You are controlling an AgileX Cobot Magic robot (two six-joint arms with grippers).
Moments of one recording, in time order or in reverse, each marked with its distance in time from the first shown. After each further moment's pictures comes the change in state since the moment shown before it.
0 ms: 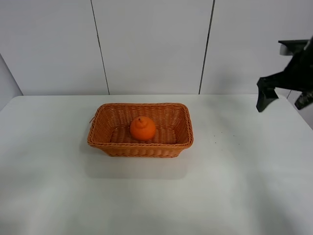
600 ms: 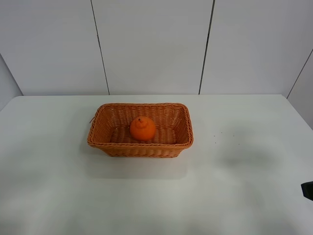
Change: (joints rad) left arm 0.000 0.000 0.000 0.000 0.000 0.000; right arm 0.000 -1.061 0.814 0.001 -0.186 0.003
